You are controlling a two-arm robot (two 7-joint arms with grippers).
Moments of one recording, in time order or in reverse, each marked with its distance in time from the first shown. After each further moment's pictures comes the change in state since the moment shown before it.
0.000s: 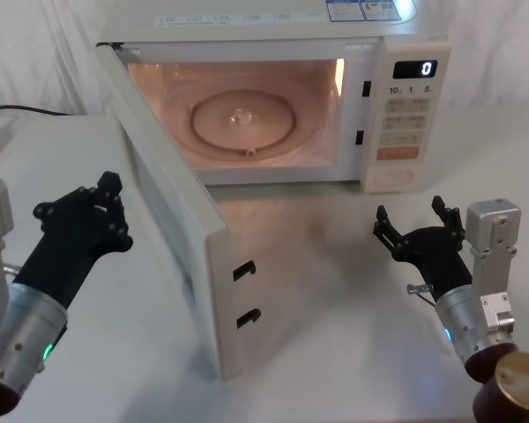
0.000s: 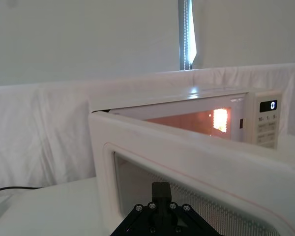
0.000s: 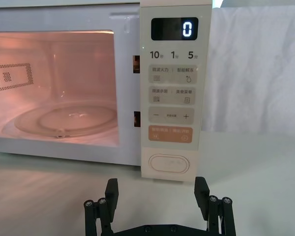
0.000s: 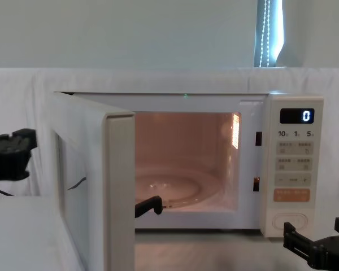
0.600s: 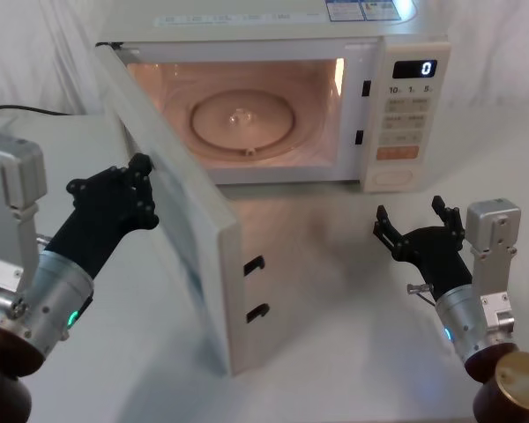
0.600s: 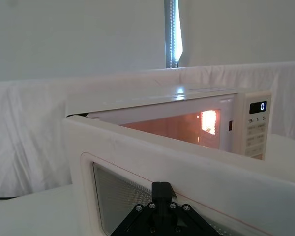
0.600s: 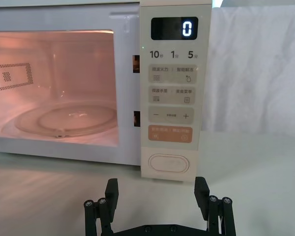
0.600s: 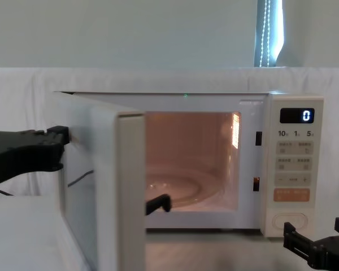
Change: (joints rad) left arm -0.129 0.013 0.060 0.089 -0.034 0.045 -0.028; right arm 0.000 0.000 0.000 0.000 0.000 0.000 0.000
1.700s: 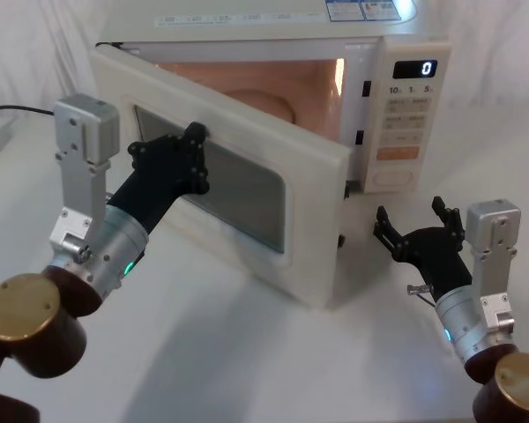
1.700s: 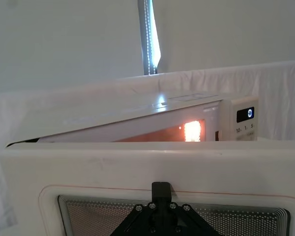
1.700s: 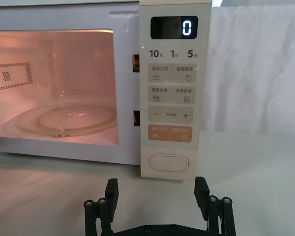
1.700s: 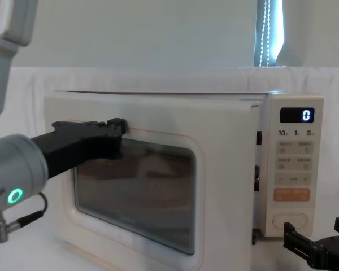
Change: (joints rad) left arm -0.232 -0.039 0.124 0.231 0.033 -0.055 -0.039; right arm 0.000 0.000 0.000 0.000 0.000 0.000 0.000
